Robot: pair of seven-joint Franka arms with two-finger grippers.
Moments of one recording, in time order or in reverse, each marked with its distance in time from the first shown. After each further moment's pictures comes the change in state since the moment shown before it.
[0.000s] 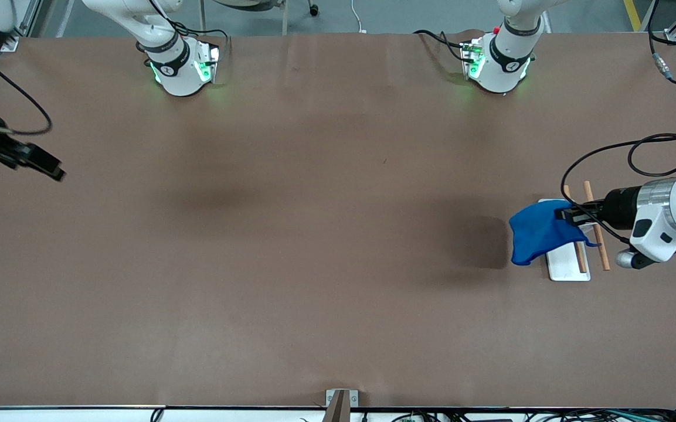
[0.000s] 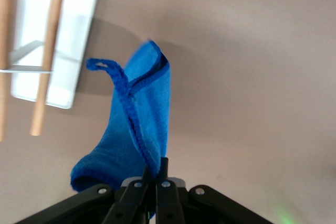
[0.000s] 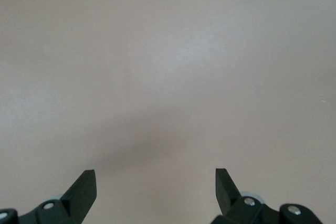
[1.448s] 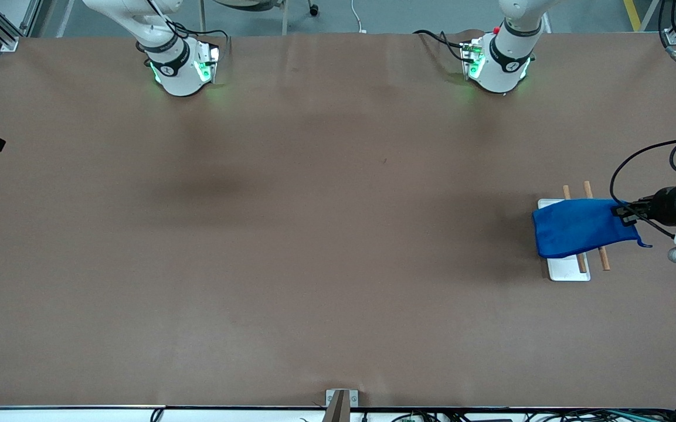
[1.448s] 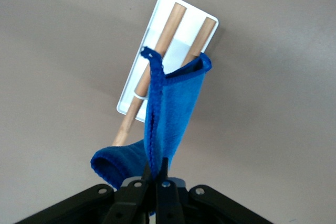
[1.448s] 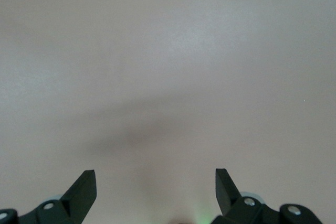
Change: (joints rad) left arm 0.142 0.001 0.008 -0.049 0.191 0.006 0.061; right arm -0.031 0.087 -0.056 0.219 0.027 -0.186 -0.178
